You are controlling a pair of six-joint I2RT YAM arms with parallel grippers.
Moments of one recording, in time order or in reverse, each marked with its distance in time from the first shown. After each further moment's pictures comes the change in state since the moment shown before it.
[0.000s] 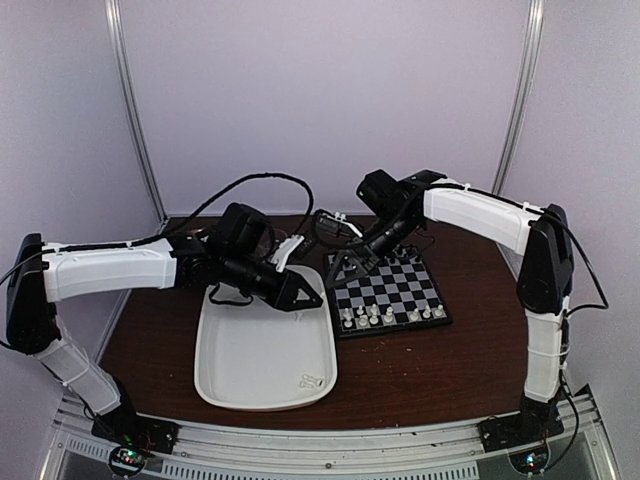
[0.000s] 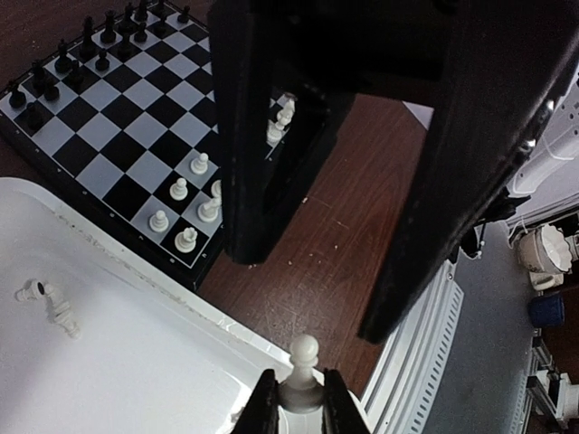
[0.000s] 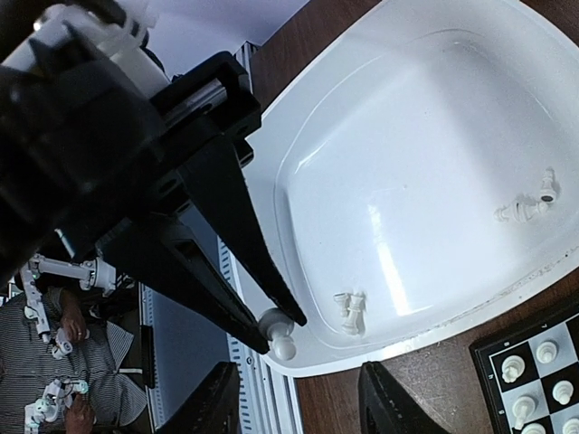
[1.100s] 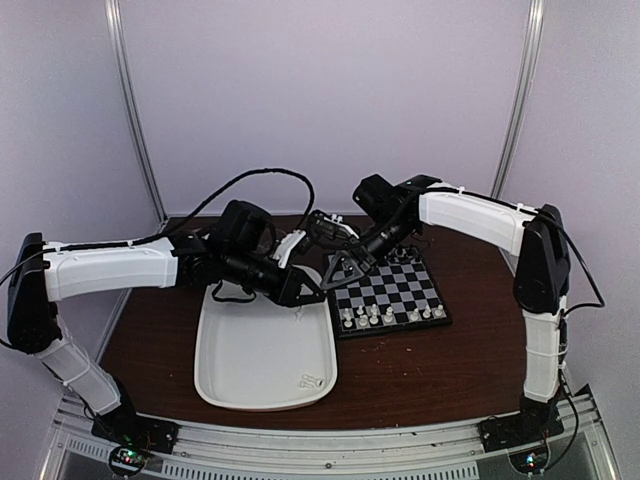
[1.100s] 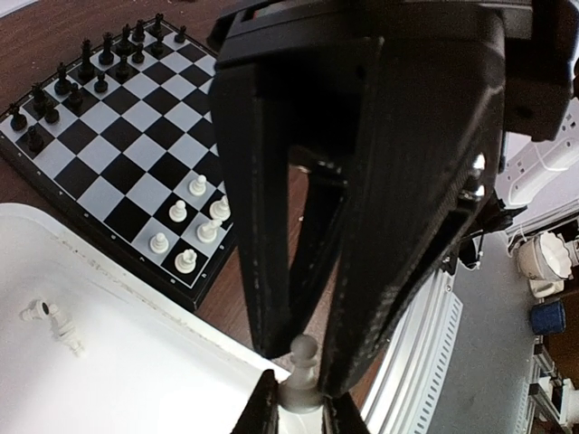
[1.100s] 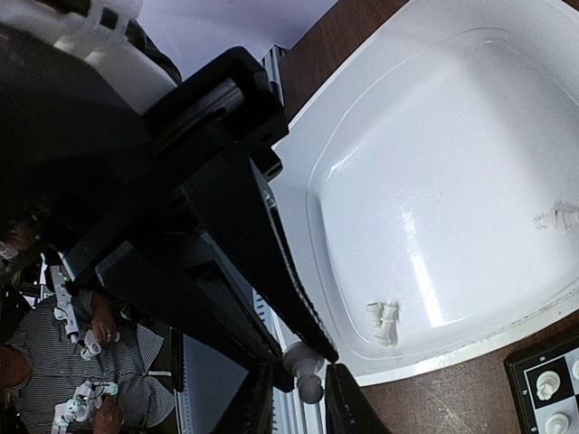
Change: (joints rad) left arm -0.002 0.008 0.014 0.036 -0.008 -0.003; right arm 0.013 0.024 -0.013 0.033 -0.100 0.056
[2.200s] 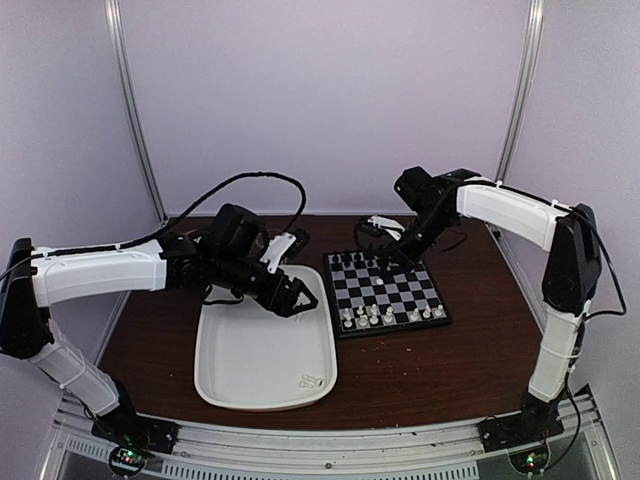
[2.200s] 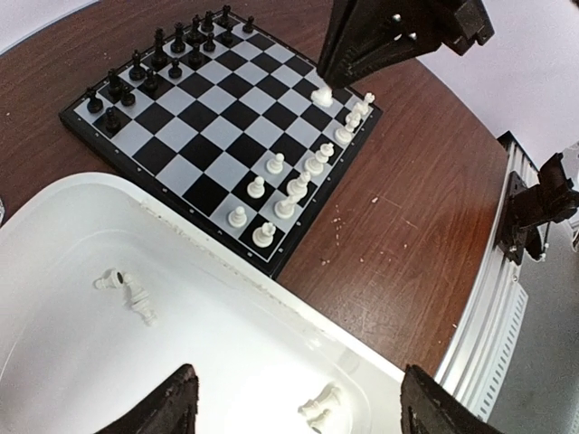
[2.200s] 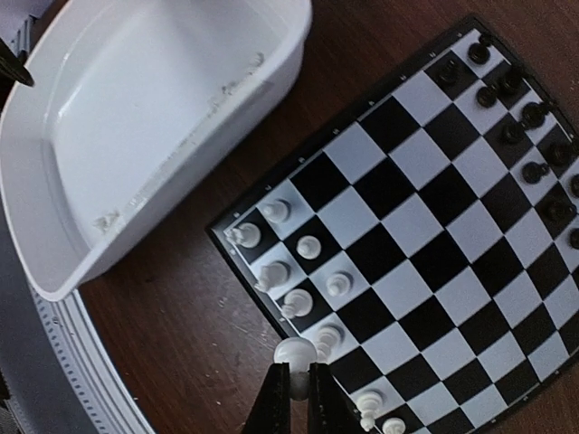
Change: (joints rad) left arm -0.005 -0.060 -0.034 -0.092 -0.185 0.092; right arm -0.150 -0.144 -0.148 -0.011 0.612 -0.205
